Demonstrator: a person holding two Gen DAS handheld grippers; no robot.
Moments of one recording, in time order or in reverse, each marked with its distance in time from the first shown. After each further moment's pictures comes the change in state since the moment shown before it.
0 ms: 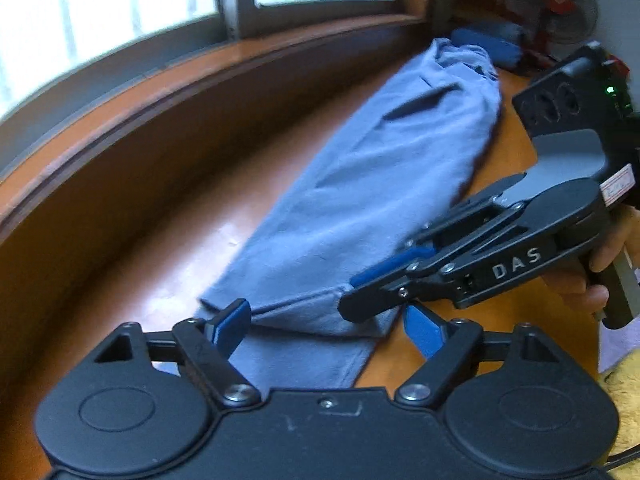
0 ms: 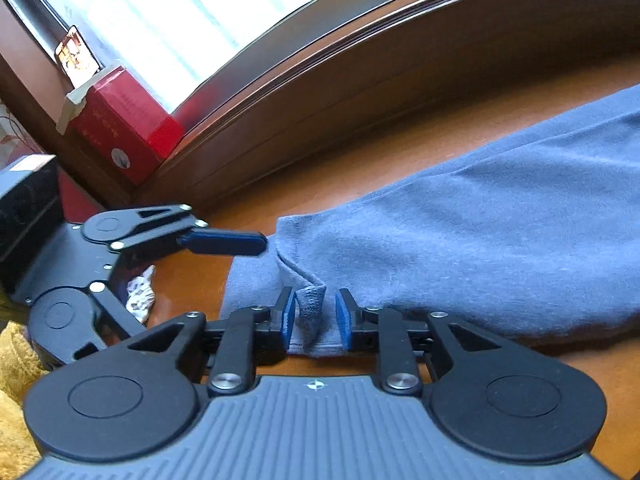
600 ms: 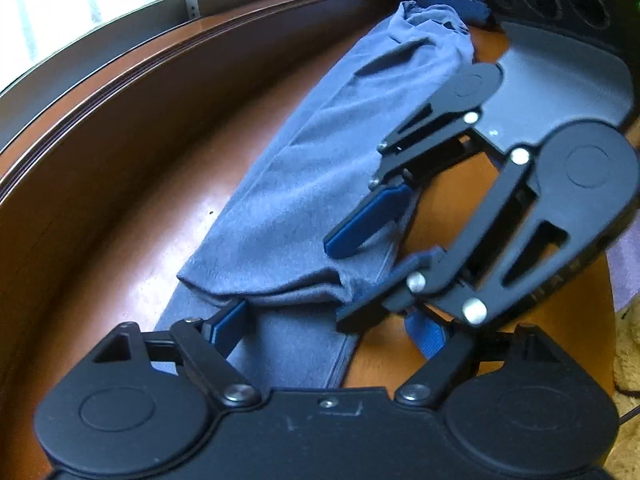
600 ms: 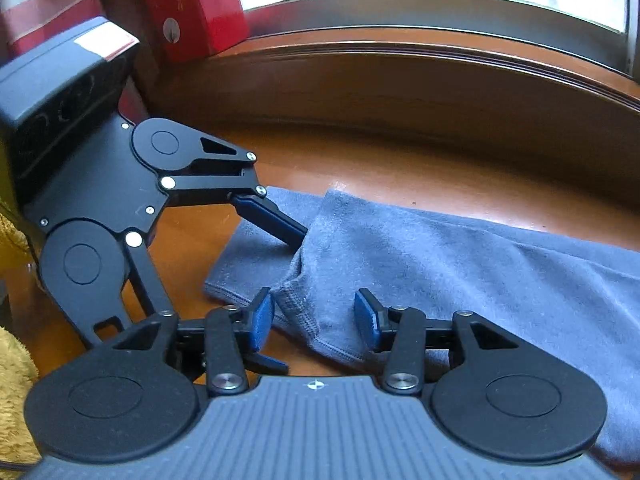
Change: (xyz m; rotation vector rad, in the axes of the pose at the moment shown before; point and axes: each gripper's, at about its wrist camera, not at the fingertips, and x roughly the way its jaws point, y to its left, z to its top) left arm 0.017 -0.012 -0.016 0.124 0.057 -0.022; right arm 0.038 0.059 0.010 -0.474 0.178 -0.084
